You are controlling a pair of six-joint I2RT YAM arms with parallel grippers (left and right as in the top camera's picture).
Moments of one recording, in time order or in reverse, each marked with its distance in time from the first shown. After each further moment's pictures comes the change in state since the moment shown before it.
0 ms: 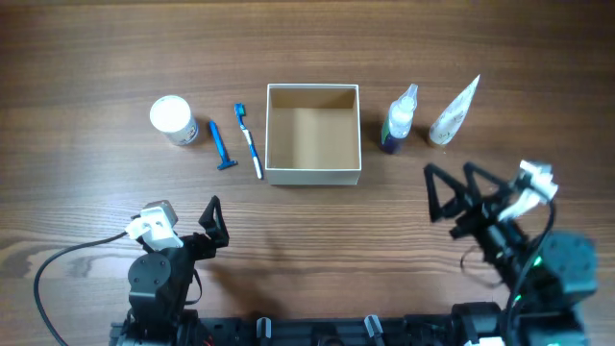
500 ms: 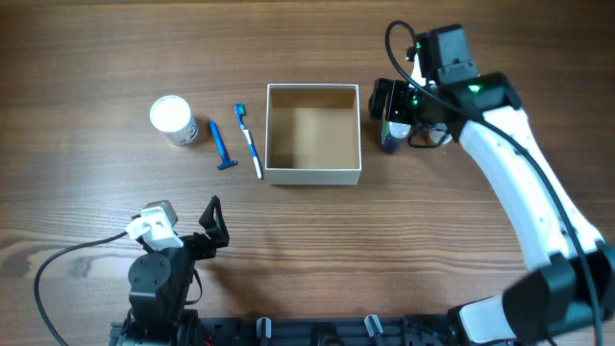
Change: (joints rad) left arm 0.000 0.000 -0.002 -0.002 0.000 0.000; right arm 0.216 1.196 0.753 -0.442 0.317 -0.161
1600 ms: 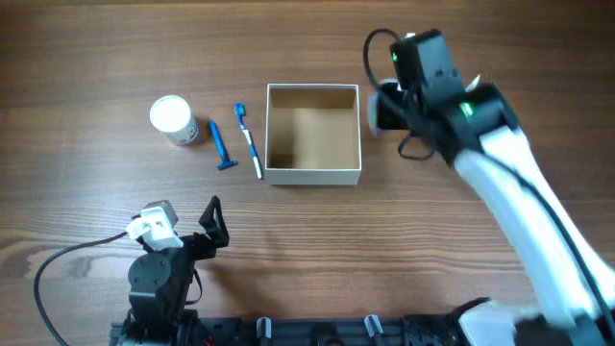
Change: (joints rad) left arm 0.000 0.000 0.000 0.000 0.000 0.000; right arm 0.179 -0.159 0.075 -0.059 0.231 -0.028
